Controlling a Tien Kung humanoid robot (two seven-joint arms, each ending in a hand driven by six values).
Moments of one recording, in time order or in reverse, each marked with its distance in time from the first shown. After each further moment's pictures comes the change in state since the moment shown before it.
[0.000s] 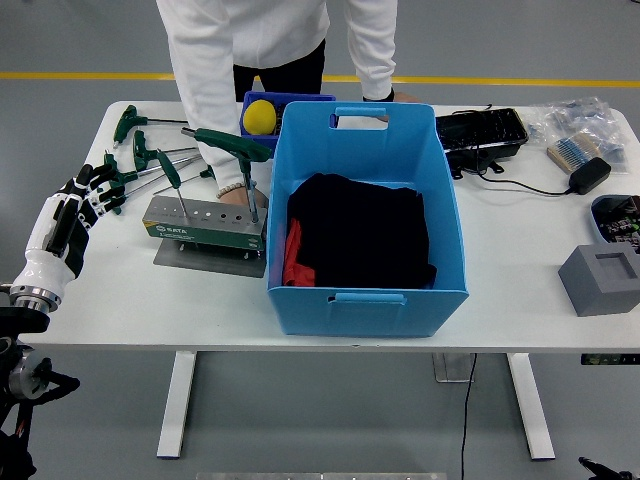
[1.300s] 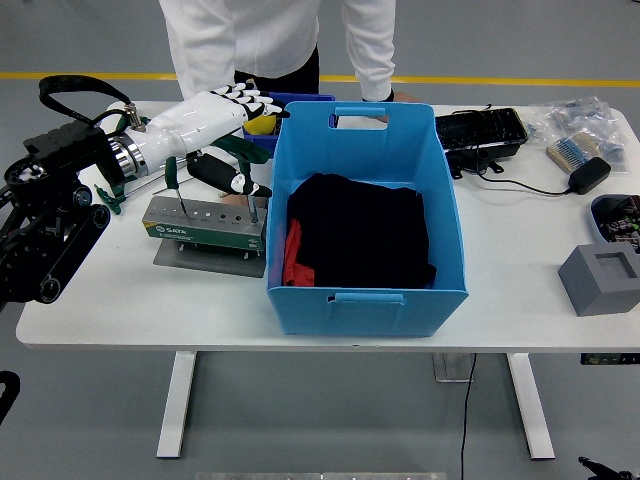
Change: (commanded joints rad) left arm -0.677 0.212 0.601 0.236 1.038 -0.003 -0.277; right arm 0.004 -0.002 -0.003 0.004 0.011 0.000 -0.004
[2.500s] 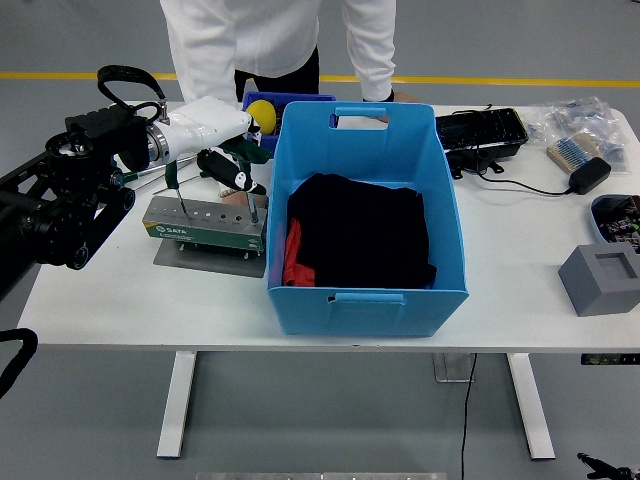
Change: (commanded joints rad) left arm -0.183 -0.048 0.213 0.293 0.018 0.058 0.092; right arm 0.008 -0.004 -0.003 0.004 0.005 0.002 -0.003
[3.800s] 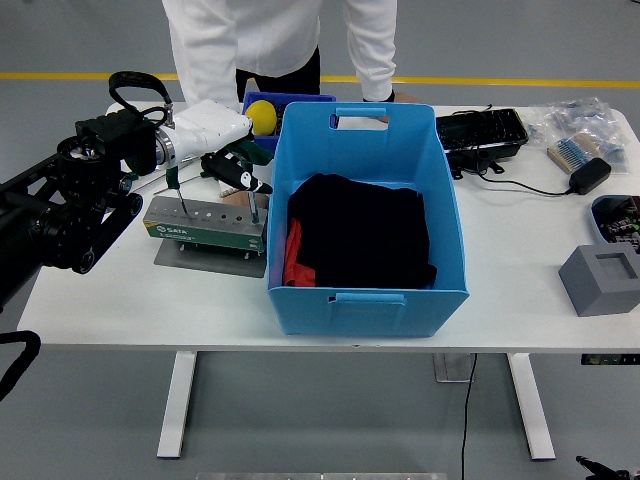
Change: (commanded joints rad) left arm 0.003 -0.013 0.040 -0.003 0.000 -0.030 0.084; right arm -0.005 0.003 0.005 0.002 -0.010 0.001 -0.003
